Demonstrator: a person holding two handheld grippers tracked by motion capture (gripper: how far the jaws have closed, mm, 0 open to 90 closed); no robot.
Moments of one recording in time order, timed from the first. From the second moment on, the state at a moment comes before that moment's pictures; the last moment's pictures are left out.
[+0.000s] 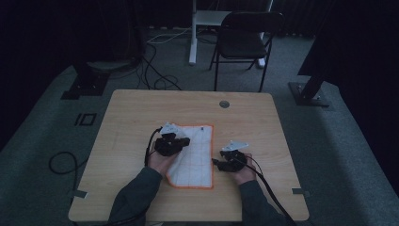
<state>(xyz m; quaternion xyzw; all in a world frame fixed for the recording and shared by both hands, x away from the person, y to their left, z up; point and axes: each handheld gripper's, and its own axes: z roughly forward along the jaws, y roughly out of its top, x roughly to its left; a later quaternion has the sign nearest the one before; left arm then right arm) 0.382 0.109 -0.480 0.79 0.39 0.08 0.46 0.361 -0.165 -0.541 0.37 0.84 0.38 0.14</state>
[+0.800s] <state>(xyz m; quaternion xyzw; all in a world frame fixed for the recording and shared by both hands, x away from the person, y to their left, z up) 0.385 0.062 -0.500 0.82 0.36 0.05 0.44 0.365 -0.187 -0.537 0.41 0.81 0.39 0.15</state>
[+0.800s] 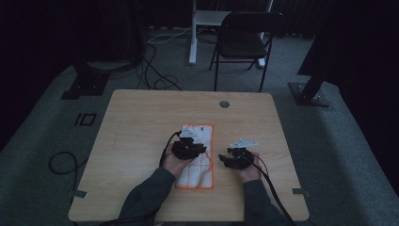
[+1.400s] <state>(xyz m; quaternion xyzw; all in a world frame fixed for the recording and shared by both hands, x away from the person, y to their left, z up) 0.363 0.105 -0.513 0.83 0.38 0.09 0.41 0.360 -0.171 -0.529 0.38 0.82 0.41 0.15</state>
